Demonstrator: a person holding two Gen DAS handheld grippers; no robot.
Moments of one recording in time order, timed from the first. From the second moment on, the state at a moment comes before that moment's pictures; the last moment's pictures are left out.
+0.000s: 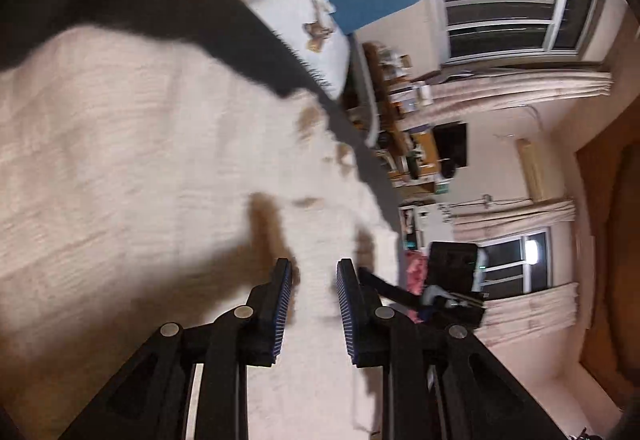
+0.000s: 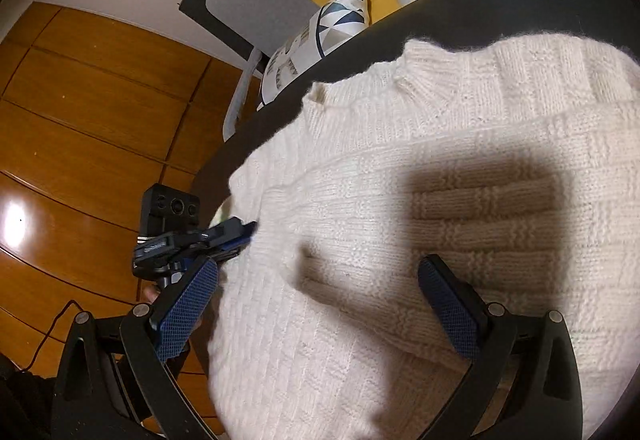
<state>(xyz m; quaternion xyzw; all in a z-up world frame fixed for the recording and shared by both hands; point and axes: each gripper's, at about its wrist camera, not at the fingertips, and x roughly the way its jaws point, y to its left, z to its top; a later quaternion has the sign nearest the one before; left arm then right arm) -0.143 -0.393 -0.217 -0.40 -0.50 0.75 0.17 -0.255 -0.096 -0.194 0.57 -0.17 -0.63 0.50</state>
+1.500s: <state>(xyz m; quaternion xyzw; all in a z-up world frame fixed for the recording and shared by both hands) -0.160 -0.348 -0.212 -0.43 -0.35 0.83 0.07 -0.230 -0.067 -0.189 0.49 0.12 -0.81 0.30</state>
